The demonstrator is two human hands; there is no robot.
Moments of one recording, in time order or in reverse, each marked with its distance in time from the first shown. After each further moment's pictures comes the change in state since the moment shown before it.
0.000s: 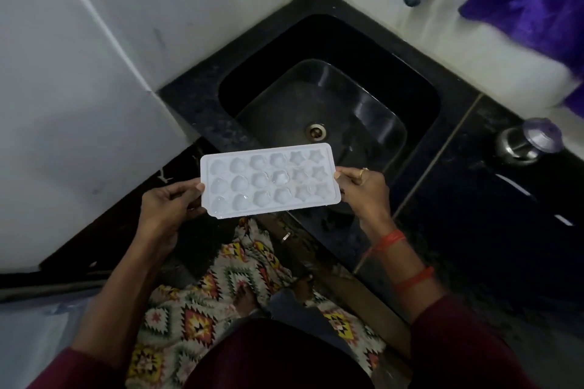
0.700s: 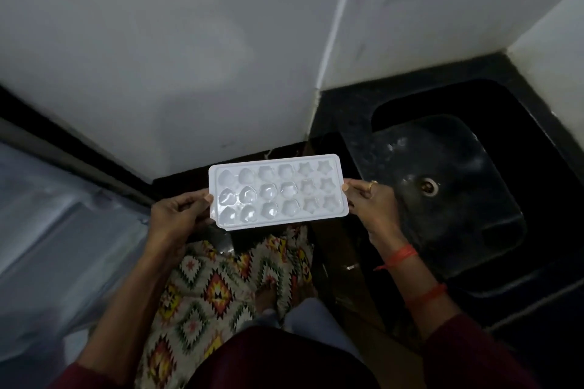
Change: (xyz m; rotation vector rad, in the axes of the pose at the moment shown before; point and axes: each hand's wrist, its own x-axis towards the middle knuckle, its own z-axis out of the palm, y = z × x) left_hand -0.051 -0.042 -0.190 -0.243 0.430 -0.051; right_hand -0.036 -0.069 0.195 -0.194 -0.475 -0.175
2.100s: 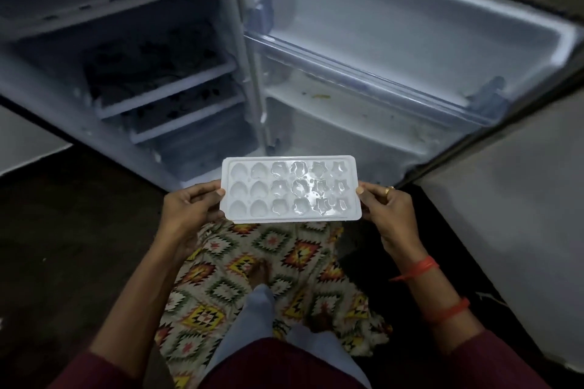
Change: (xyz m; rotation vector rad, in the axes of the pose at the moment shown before) left_hand -0.246 -0.174 -0.257 -0.771 1.185 -0.176; right_hand -0.163 -0.063 0.378 -0.348 -1.240 -0.339
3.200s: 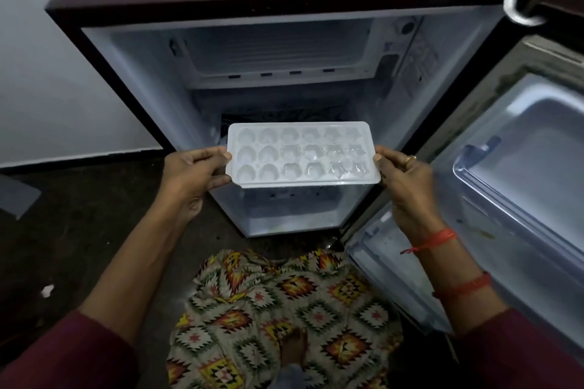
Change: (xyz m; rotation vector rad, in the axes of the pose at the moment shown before) left_hand 0.169 0.166 -0.165 -0.164 0.319 0.166; right_hand 0.138 -0.191 0.306 0.071 -0.247 -0.182
